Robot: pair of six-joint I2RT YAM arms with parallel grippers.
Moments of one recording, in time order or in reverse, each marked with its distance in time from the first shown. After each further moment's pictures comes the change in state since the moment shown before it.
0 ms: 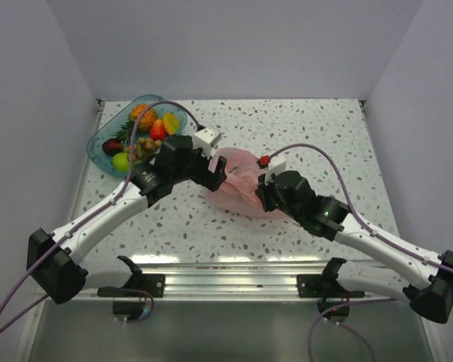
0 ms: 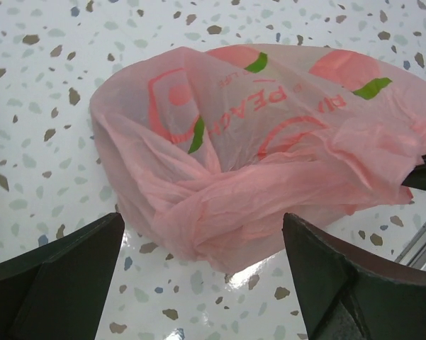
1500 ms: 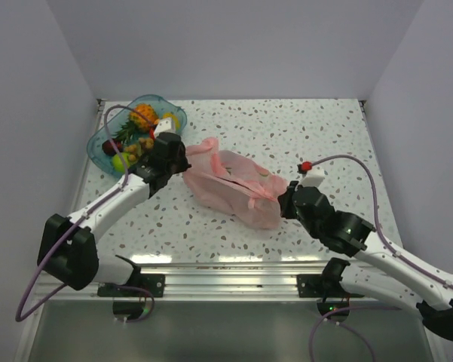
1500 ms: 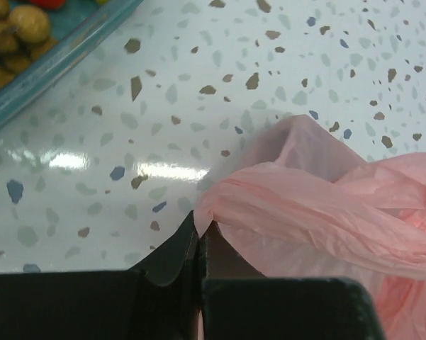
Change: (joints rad) left arm 0.163 0.145 -0.043 0.113 -0.349 -0.405; right arm 0.003 -0.208 -0.115 -0.124 0.249 0.383
